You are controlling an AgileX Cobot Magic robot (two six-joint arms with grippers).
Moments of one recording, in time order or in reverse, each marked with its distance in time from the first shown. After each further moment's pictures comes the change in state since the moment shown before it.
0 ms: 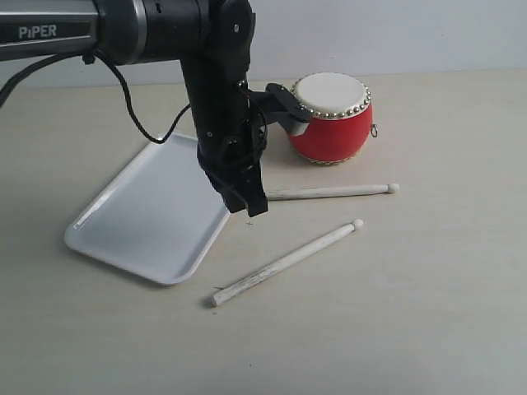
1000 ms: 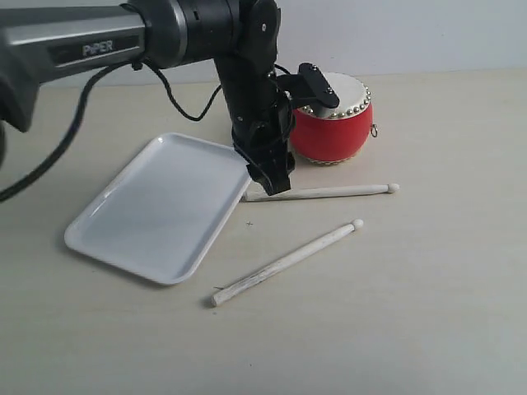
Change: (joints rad) left arm -0.005 0.160 -0.255 0.035 -0.077 0.123; right arm 0.000 0.000 0.000 0.000 0.000 0.000
